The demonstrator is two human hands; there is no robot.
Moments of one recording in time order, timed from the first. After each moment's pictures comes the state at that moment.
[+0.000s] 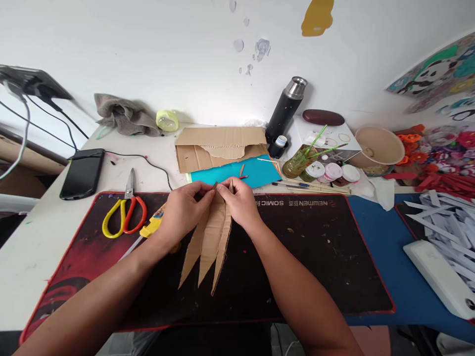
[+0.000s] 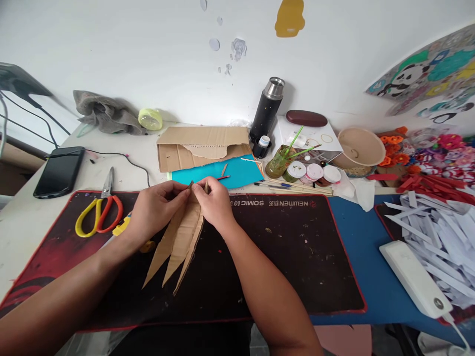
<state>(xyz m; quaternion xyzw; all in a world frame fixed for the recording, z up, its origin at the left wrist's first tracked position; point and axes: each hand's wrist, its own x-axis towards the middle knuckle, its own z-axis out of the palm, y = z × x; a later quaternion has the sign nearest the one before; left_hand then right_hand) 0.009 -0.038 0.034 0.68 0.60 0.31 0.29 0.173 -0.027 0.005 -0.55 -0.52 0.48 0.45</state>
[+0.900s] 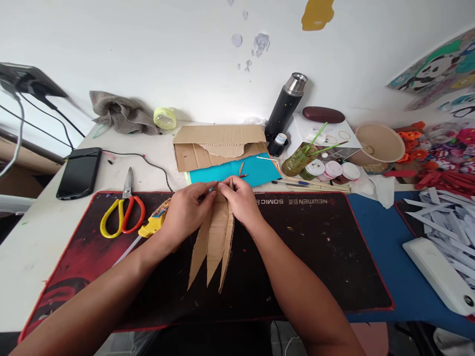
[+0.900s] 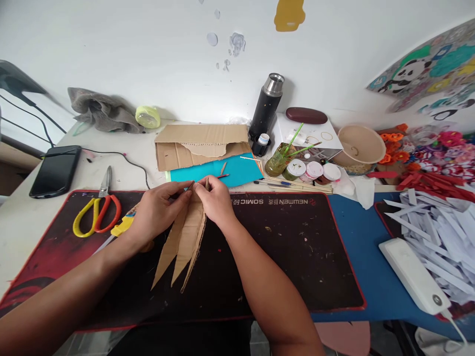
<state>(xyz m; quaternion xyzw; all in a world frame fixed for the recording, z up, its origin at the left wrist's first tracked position) 0.012 -0.038 0.027 0.73 0.56 0.30 0.25 0.176 -0.024 -0.002 -0.54 -0.50 0.50 0.45</state>
